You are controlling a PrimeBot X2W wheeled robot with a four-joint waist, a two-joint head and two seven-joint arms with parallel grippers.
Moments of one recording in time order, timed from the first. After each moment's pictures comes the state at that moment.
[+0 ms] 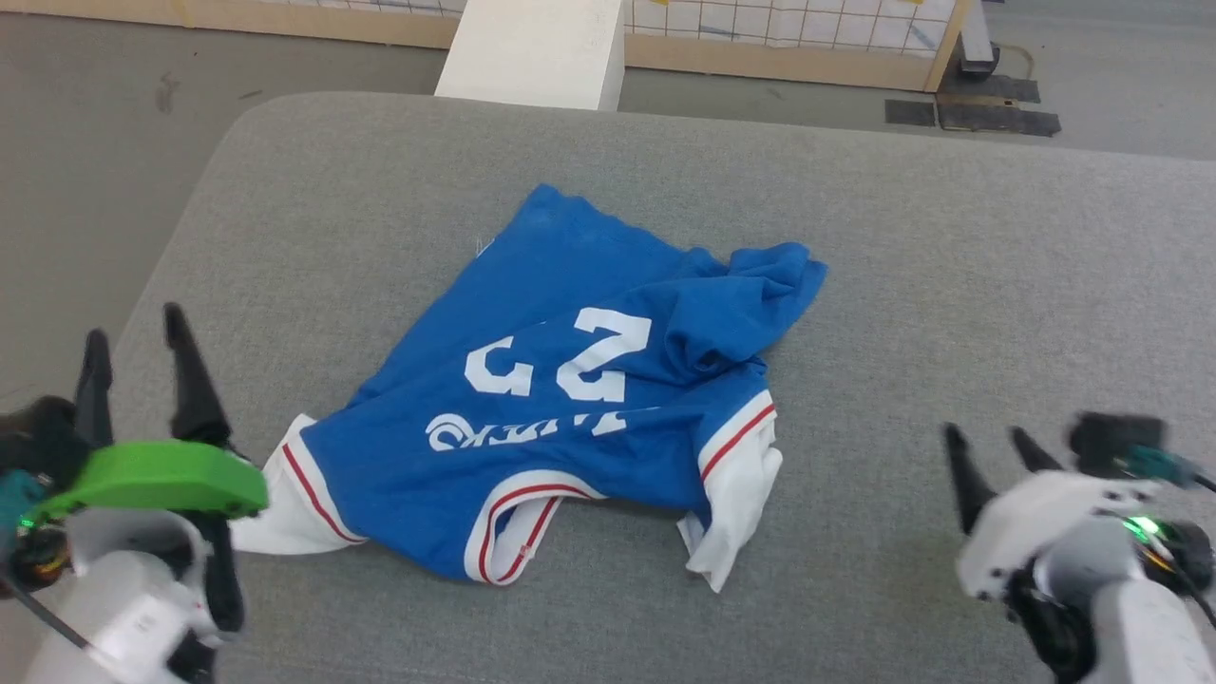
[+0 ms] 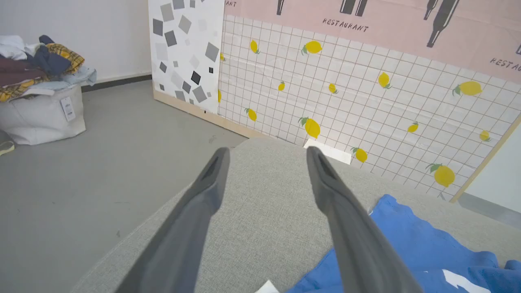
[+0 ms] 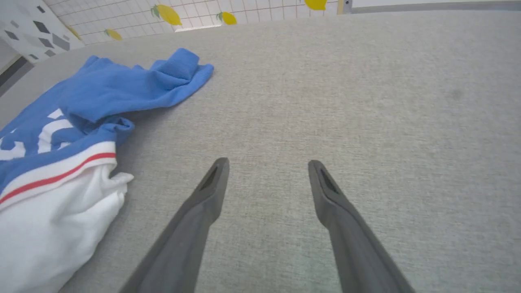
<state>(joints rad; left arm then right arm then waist) -0.20 0.47 -0.20 0.07 -0.73 0.35 -0.26 -0.14 -0.05 -0.16 0.22 0.17 0.13 0.23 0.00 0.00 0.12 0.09</state>
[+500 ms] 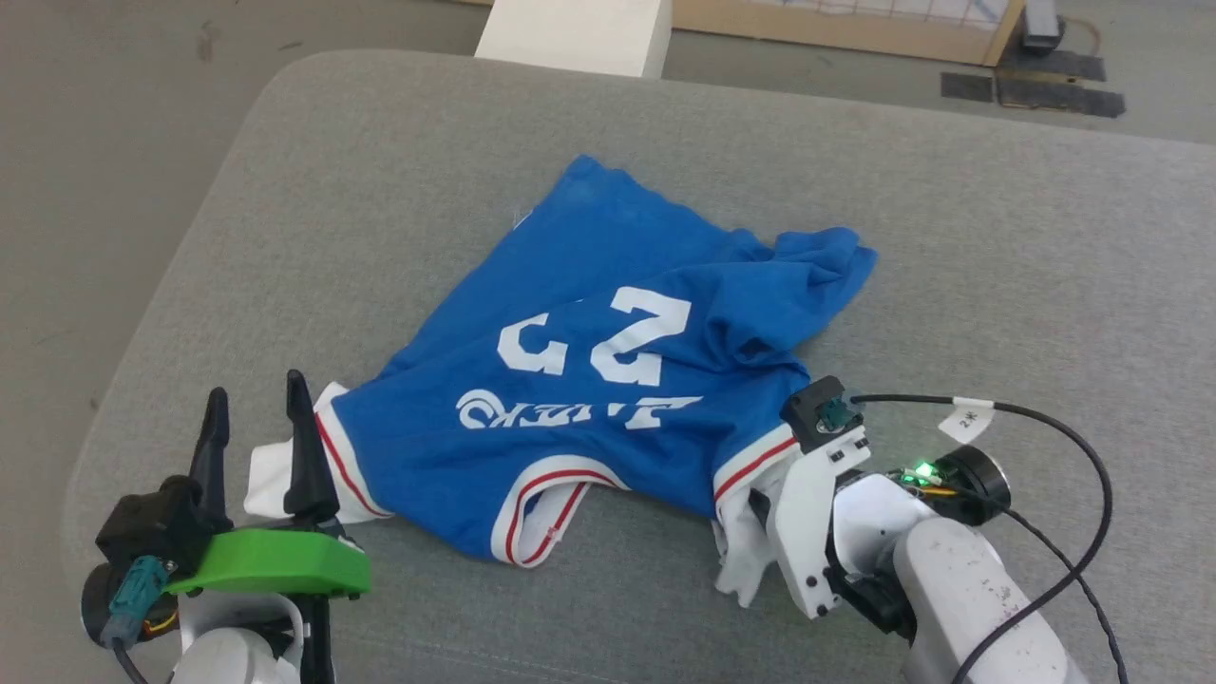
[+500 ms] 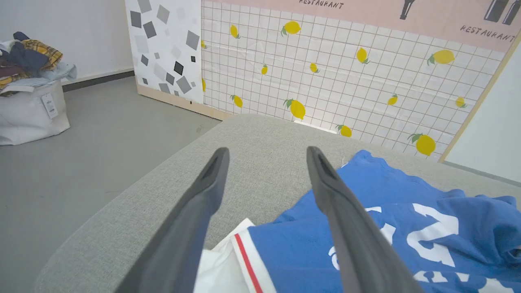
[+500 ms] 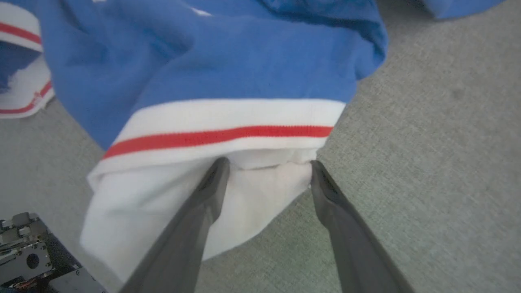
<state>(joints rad) -0.05 0.19 -0.06 0.00 -0.39 0.14 -0.26 -0.34 -0.05 0.30 0.38 0.07 0.13 0.61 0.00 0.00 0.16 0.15</state>
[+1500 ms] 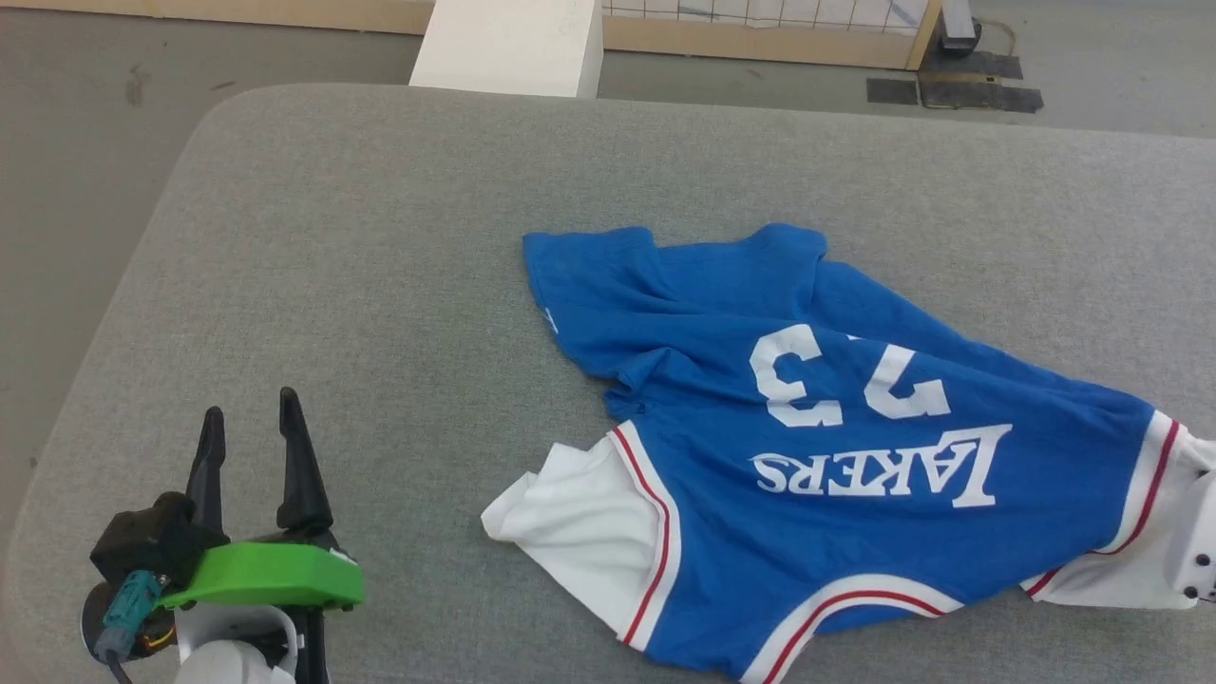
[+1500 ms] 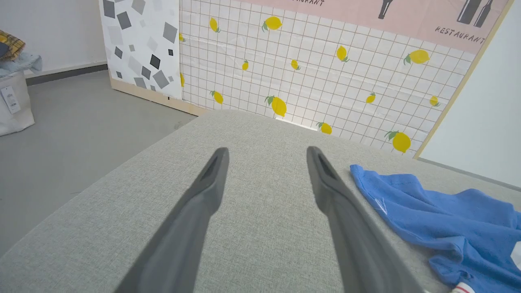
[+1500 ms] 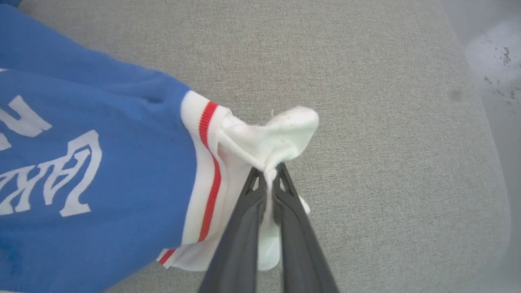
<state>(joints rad) -0.05 0.07 0.10 0.07 -0.28 -0.01 -0.26 -0.12 -0.12 -0.43 -0.06 0.00 0.13 0.81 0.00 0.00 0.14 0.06</state>
